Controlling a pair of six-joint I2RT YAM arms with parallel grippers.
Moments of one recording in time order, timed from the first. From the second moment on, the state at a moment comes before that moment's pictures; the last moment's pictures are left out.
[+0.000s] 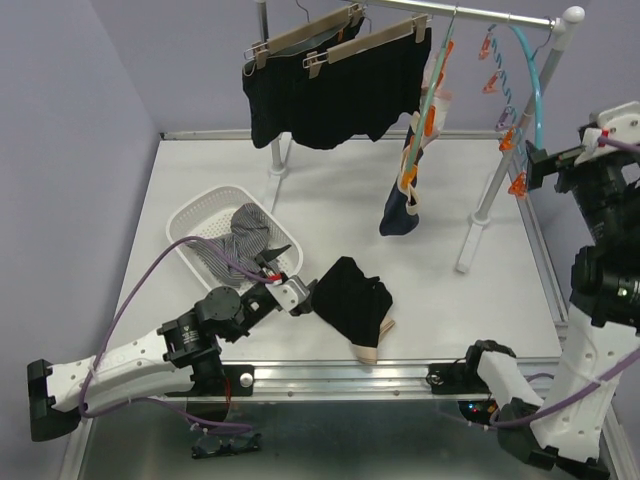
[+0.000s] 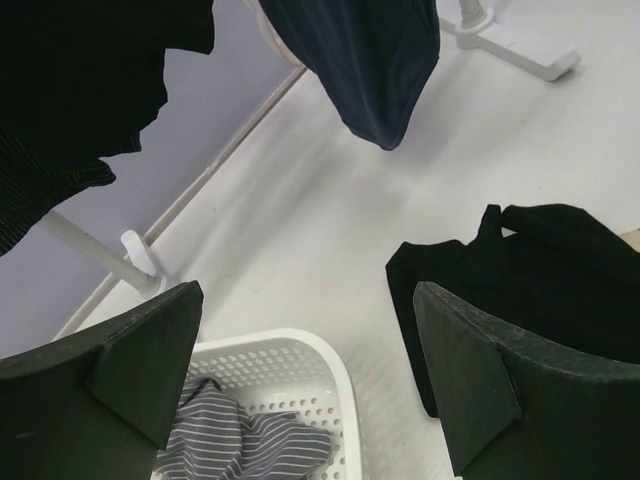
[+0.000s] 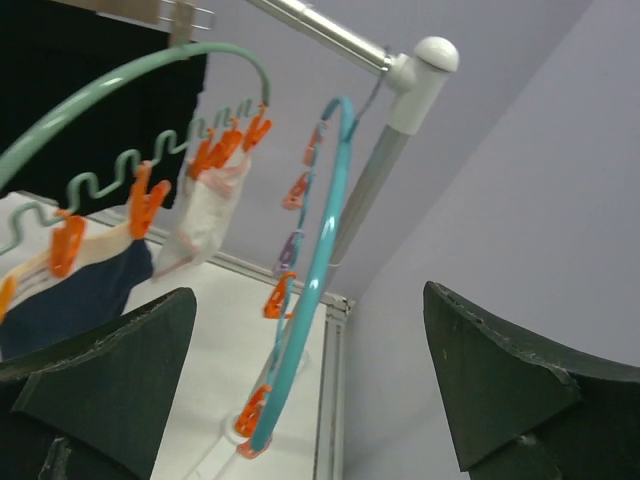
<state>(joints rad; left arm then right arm) -1.17 0.53 0.43 0.07 -0.35 0.46 -0.28 0.95 1.66 -0.54 -0.37 -0.37</state>
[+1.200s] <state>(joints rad) -1.24 1.23 0.62 0.12 -0.21 -0.71 -0.28 0.55 0.93 -0.80 -1.01 -0.37</state>
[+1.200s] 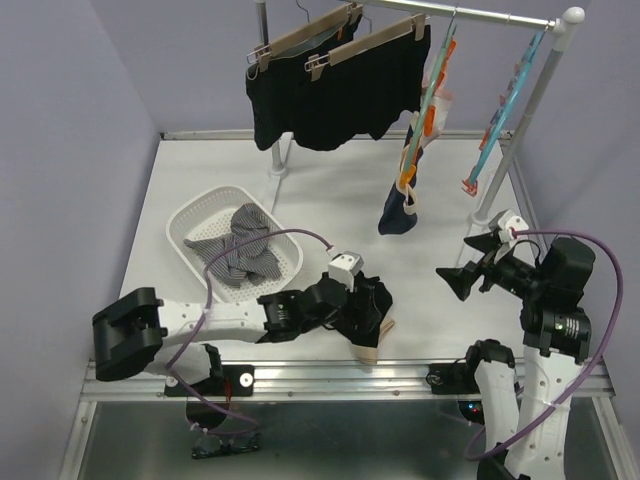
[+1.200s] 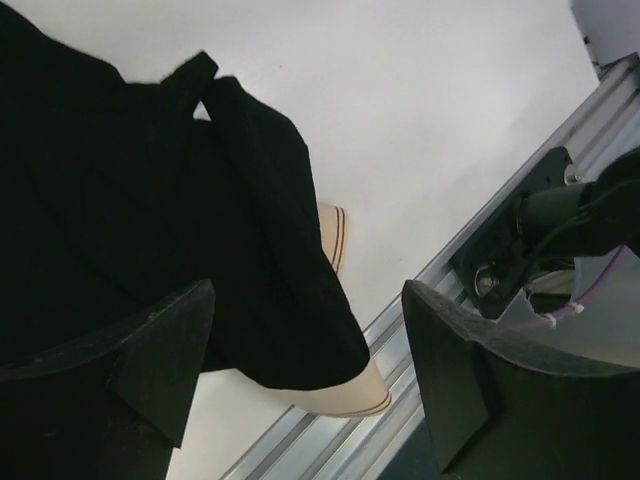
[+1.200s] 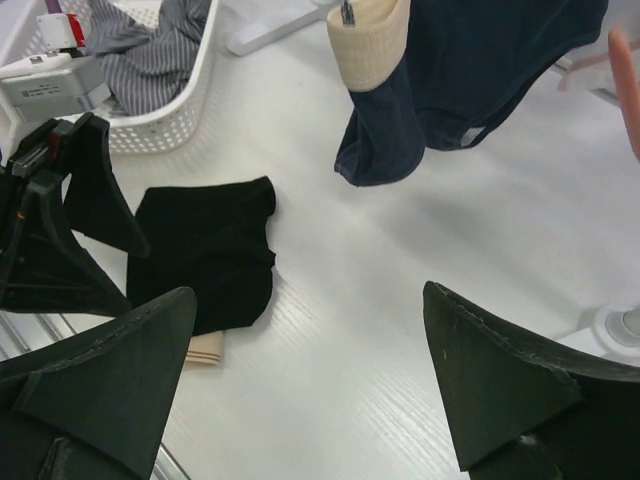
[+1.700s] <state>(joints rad) -1.39 1.99 1.35 -0.40 -0.47 -1.06 -0.28 0.36 0.72 -0.70 -0.90 -0.30</state>
